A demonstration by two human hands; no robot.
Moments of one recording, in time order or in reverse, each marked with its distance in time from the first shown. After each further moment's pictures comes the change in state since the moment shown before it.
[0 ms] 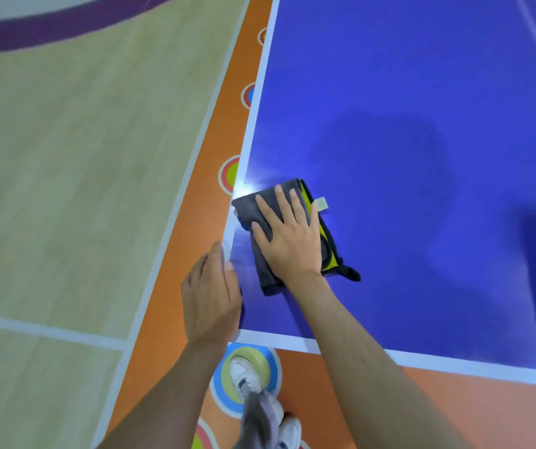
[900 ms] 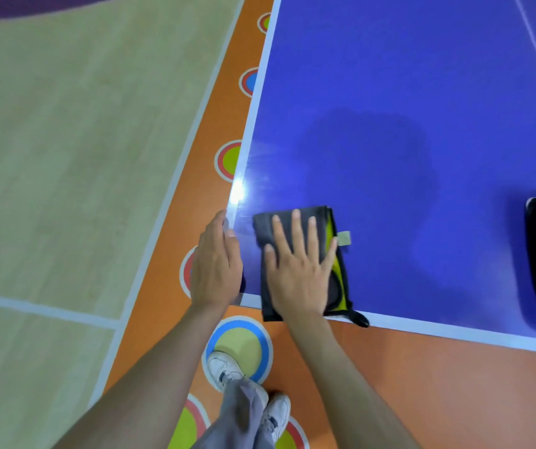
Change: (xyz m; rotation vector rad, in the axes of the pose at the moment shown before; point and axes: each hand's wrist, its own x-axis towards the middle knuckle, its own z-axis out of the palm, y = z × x) left_hand -0.006 -0.007 -0.001 -0.335 0.013 0.000; right_hand -0.114 -0.024 -0.001 -0.089 0.023 0.177
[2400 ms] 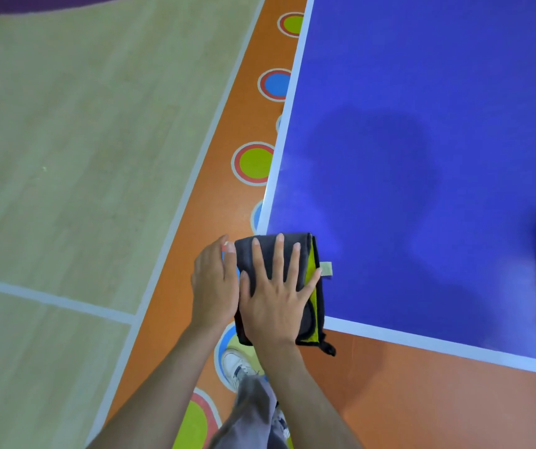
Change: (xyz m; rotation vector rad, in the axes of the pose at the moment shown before) left_hand 0.001 -0.028 -0.047 -0.061 -0.028 -0.213; right_hand -0.027 -0.090 0.004 0.024 -0.110 0.015
